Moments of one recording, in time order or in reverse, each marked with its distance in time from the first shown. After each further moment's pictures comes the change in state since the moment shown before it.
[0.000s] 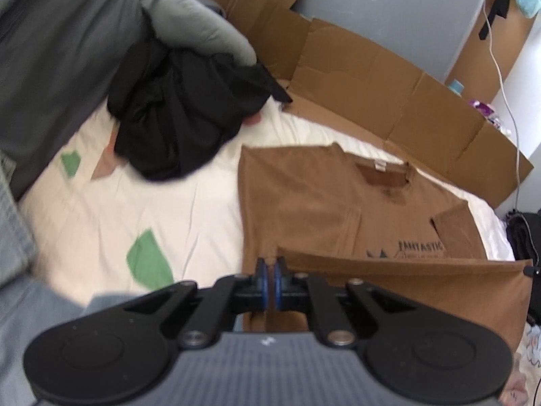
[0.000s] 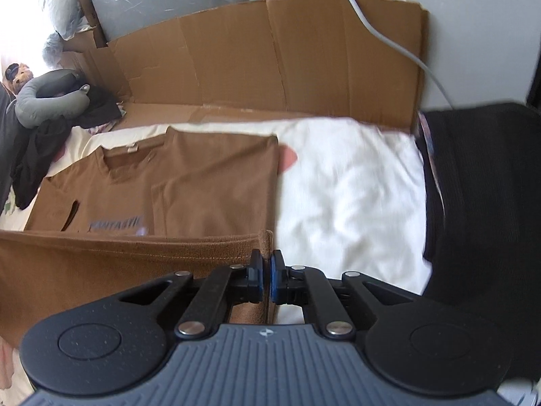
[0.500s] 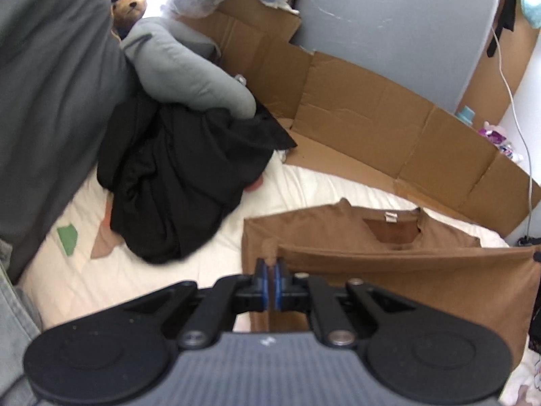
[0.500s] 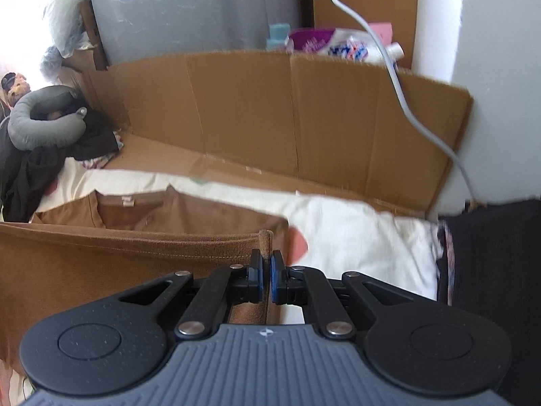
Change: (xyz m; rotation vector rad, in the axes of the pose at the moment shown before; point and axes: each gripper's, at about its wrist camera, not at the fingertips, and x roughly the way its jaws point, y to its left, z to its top) left arm 0.013 -0.004 0.075 0.028 -0.064 0.035; right arm 0.017 0.026 0.094 -0.068 -0.068 -0.026
